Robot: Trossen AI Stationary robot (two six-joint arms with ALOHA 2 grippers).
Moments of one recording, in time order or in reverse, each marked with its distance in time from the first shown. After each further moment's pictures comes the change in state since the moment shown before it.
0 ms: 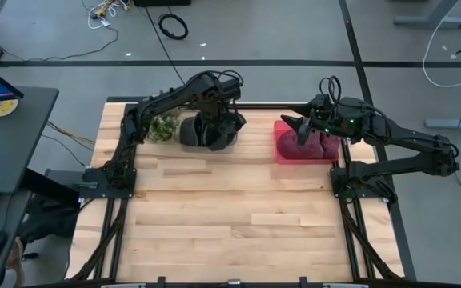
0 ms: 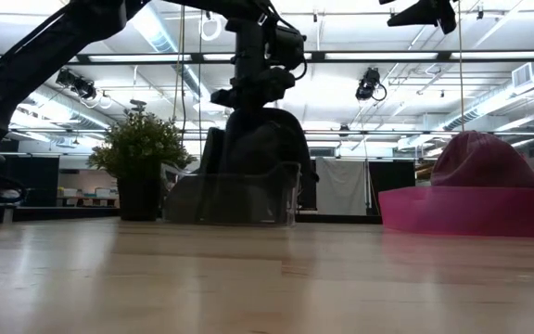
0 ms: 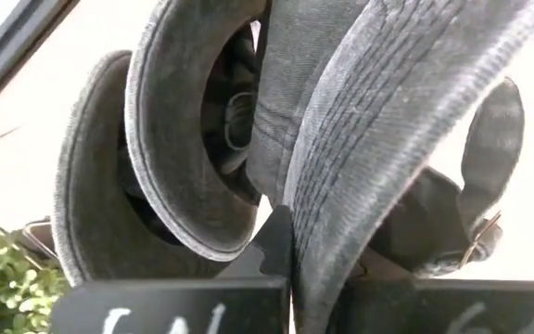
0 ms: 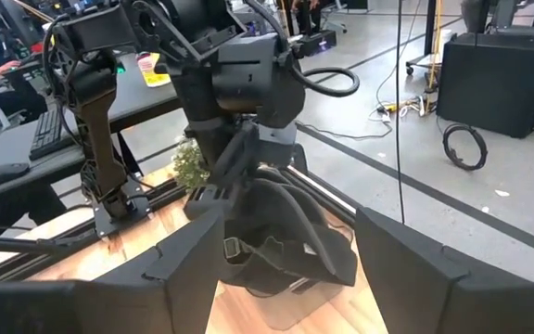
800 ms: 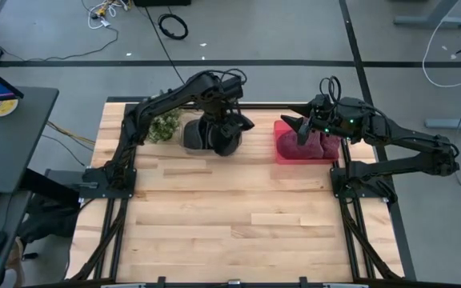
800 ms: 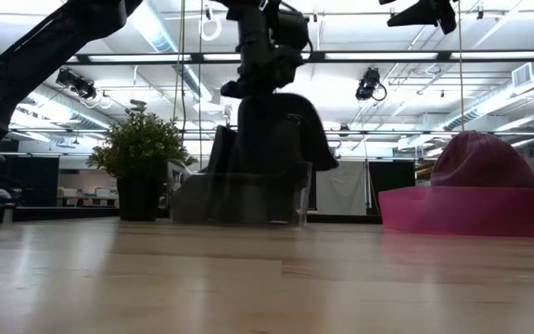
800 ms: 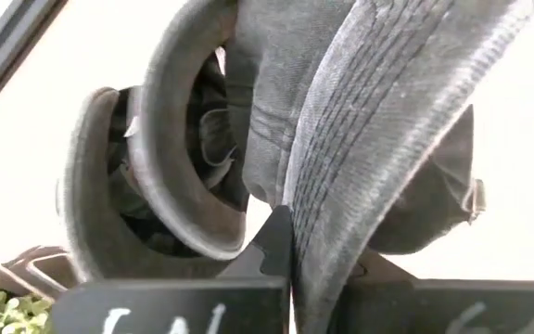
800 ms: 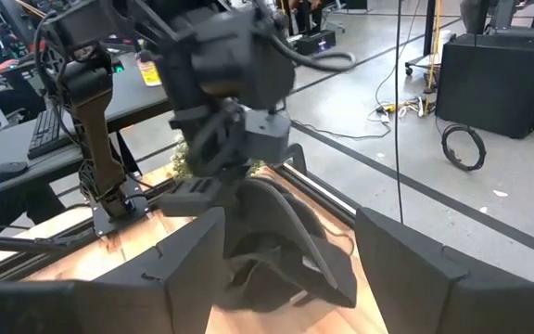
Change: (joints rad) left arm -0.036 0.000 0.073 0.028 0.063 0.068; right arm 0.000 0.000 0.000 -0.002 0.000 -0.004
